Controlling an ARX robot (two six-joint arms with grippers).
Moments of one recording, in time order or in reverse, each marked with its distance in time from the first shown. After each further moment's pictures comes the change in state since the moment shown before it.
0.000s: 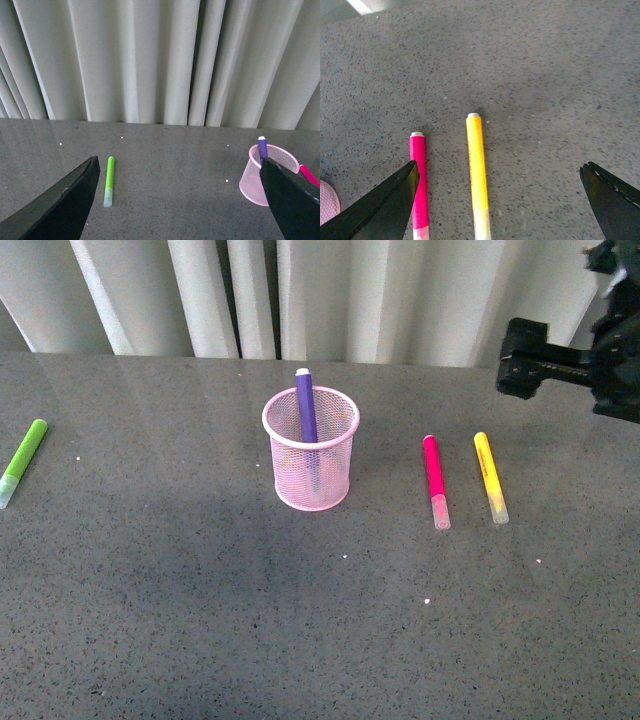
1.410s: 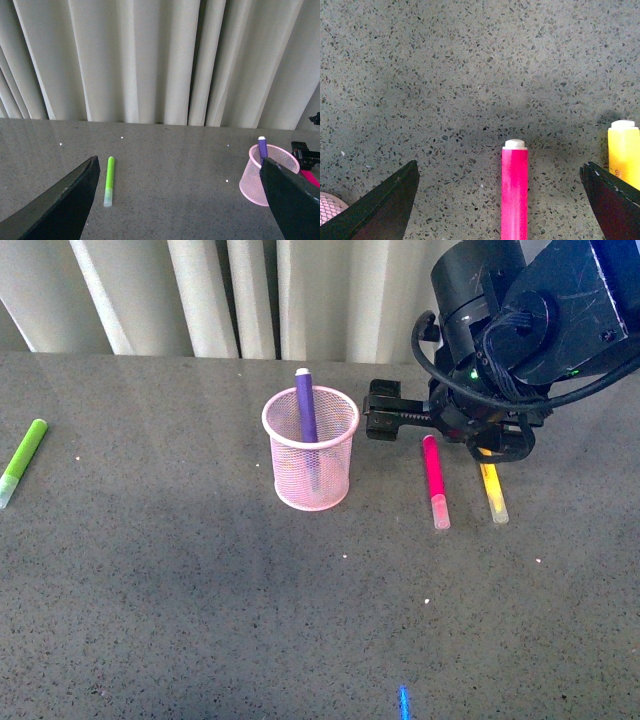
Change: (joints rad) left arm 0.000 0.000 0.000 0.000 0.000 0.000; right arm 0.177 0.364 0.321 -0.054 0.035 0.040
